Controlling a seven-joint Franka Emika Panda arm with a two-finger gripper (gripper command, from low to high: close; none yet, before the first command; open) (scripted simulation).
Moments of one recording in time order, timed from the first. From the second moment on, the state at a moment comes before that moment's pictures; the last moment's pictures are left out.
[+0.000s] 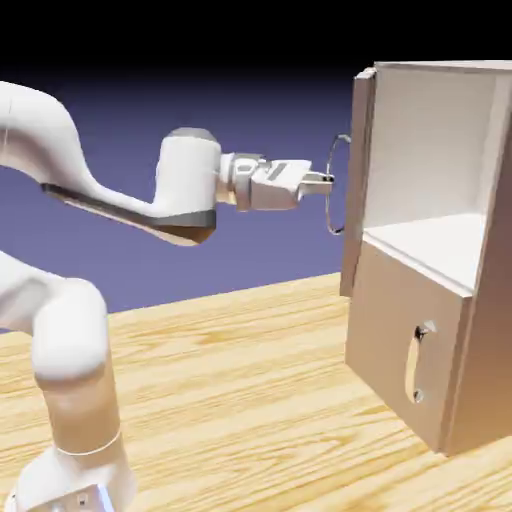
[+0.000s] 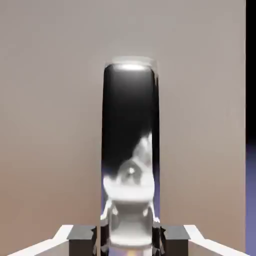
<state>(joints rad) -0.08 -0.88 0.23 -2.72 -1.70 2.40 2.77</state>
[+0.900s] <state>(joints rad) -0.37 -0.56 1.12 -2.21 -0.95 1.30 2.70</state>
